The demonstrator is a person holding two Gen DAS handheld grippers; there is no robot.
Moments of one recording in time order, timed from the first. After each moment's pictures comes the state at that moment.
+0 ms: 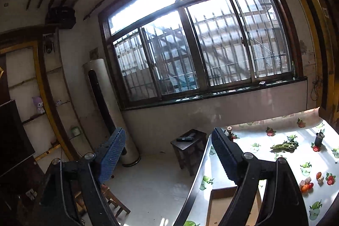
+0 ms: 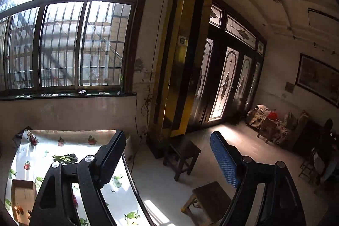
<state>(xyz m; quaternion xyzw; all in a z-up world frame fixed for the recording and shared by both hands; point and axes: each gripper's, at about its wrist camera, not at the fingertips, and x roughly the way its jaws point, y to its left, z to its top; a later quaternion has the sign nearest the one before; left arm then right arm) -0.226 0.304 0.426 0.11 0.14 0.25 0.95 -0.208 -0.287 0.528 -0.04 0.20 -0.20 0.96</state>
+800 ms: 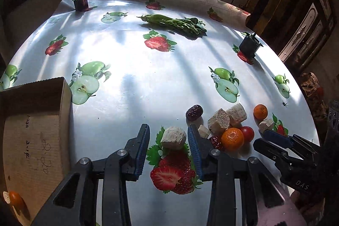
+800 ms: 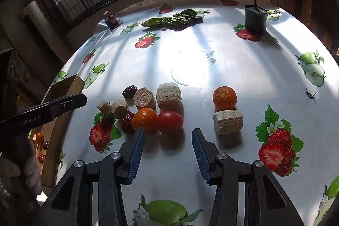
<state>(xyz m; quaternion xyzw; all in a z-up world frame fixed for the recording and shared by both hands) 0.007 0.121 0.051 -0.07 0.47 -0.07 0.88 0.002 -0.087 0.030 0.06 0.45 0.20 0.87</state>
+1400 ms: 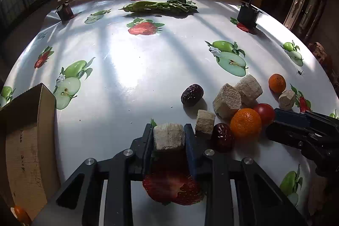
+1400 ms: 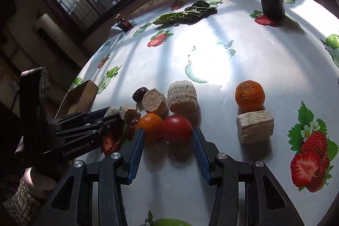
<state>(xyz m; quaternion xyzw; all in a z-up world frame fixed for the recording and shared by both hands) 0.011 0.088 0.016 0.02 0.48 -0.07 0.87 0.015 -0.095 0.007 0.13 0.45 0.28 0.84</state>
